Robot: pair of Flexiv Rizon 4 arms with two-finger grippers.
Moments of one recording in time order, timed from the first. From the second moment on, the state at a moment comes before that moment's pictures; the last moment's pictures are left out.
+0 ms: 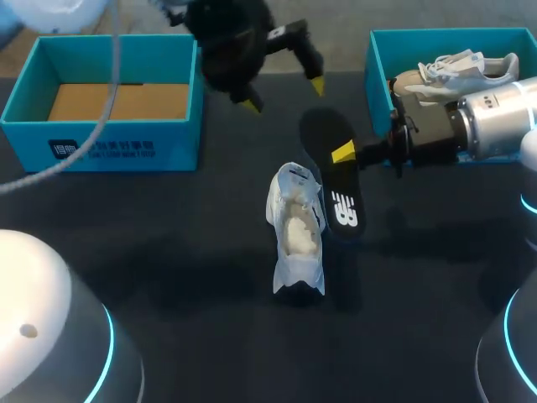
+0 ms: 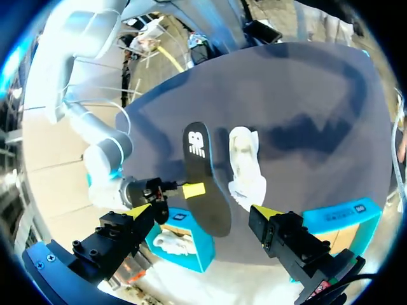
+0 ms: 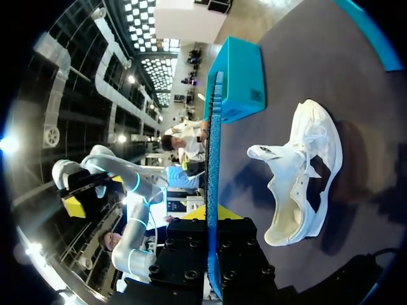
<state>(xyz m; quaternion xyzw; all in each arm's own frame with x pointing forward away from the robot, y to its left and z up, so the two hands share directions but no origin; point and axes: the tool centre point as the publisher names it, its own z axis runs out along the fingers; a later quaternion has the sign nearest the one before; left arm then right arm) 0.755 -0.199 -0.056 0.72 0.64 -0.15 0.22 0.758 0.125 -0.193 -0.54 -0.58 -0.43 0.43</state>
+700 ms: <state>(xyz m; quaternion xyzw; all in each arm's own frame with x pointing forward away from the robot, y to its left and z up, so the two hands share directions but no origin) 0.752 -0.171 -0.073 0.69 0.60 -0.26 0.31 0.755 0.121 -0.193 -0.54 -0.58 -0.43 0.43</state>
